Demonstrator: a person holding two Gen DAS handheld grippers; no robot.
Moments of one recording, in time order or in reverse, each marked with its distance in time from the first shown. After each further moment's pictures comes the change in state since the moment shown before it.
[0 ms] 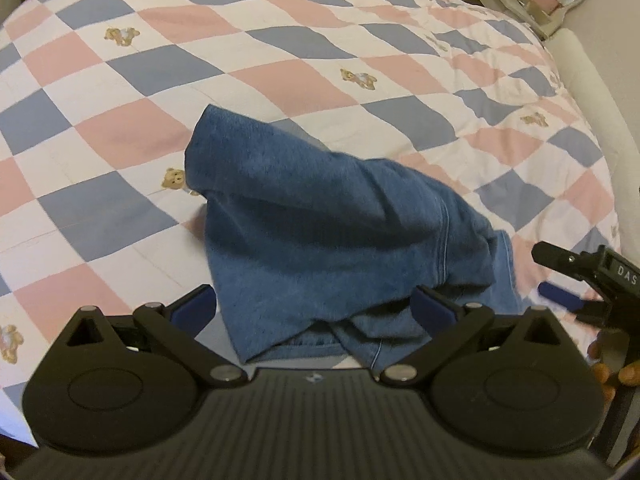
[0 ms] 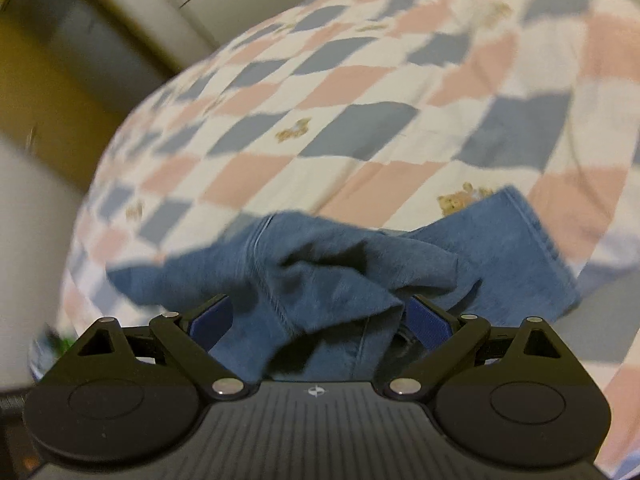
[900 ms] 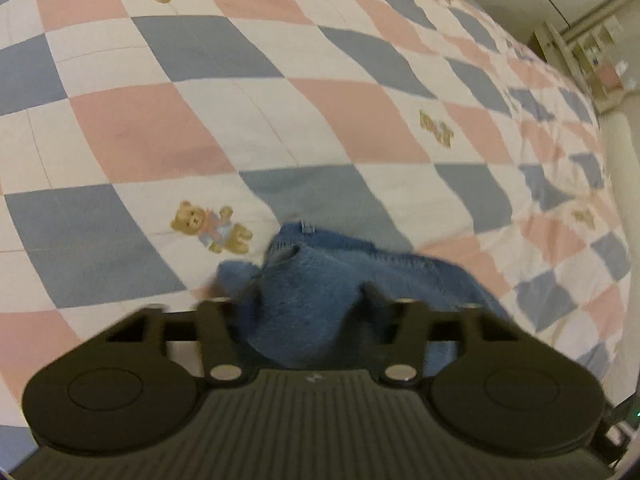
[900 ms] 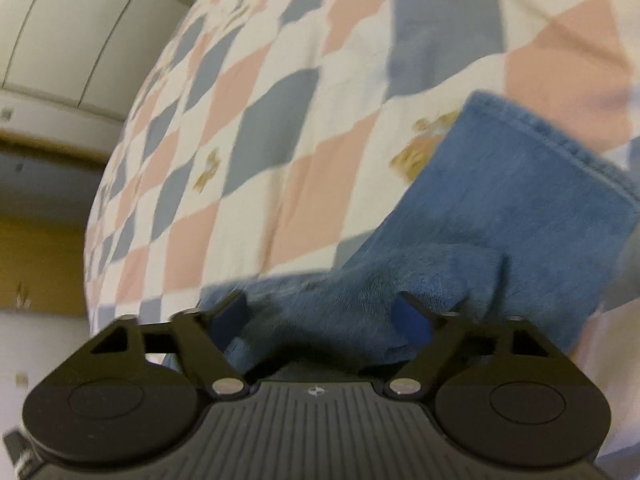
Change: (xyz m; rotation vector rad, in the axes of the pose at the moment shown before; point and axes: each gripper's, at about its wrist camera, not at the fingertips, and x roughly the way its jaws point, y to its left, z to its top) left arm 0.090 0.084 0.092 -0.251 0.016 -0.019; right arm 0.099 -0.069 0.024 0.373 0.017 0.038
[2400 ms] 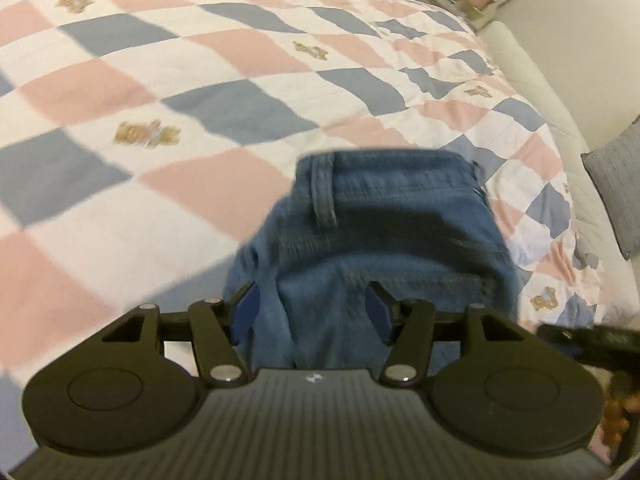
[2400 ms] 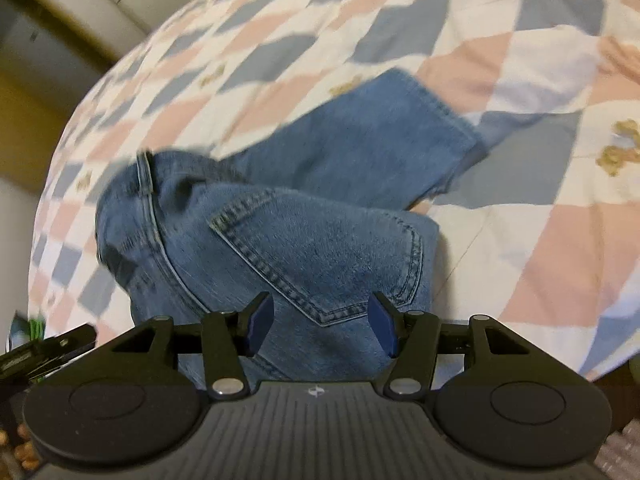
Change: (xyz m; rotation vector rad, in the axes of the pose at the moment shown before) left arm -0.034 0.010 -0.159 0.339 -0.058 -0.222; right arm -0.137 -0.025 -0.142 -0.263 -0.035 -0.222
